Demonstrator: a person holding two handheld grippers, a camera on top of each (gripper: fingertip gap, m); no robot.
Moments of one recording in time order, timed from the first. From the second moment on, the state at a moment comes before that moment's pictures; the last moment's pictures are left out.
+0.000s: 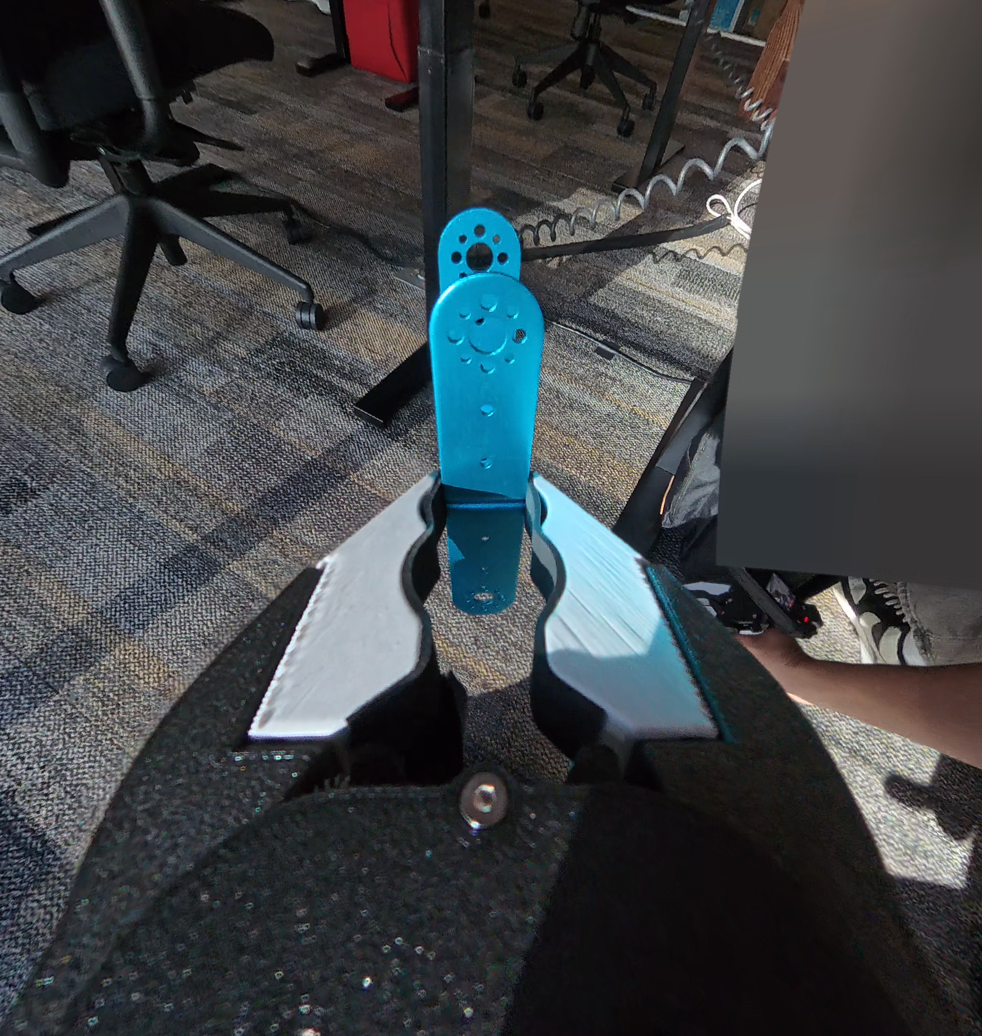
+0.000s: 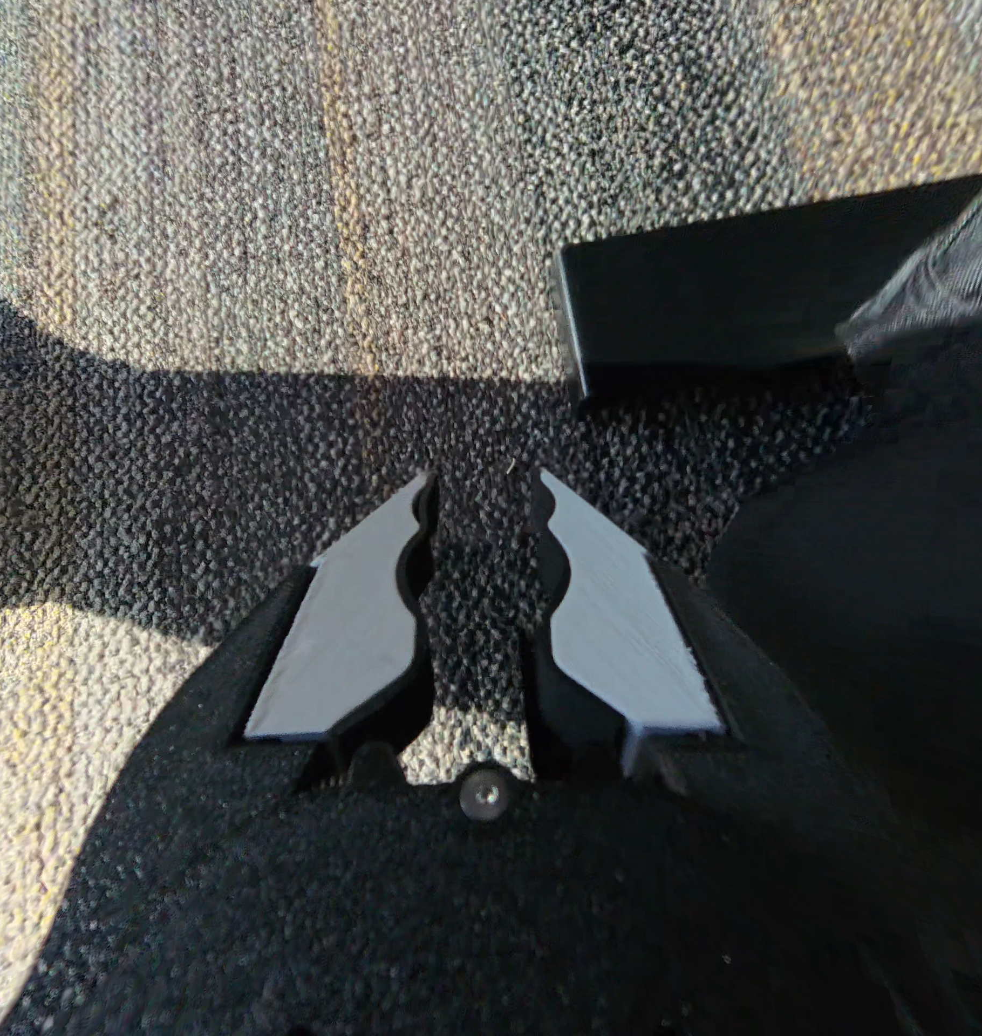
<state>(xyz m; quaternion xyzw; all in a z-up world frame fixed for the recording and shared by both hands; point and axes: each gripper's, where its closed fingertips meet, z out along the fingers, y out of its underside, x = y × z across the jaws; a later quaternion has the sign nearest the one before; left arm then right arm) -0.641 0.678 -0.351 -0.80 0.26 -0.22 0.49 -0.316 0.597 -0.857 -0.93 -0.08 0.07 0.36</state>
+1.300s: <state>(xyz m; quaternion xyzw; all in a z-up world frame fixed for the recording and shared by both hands) -0.636 0.672 -0.391 -0.84 0.28 -0.21 0.41 -0.402 0.645 -0.762 -0.81 0.03 0.47 0.36</state>
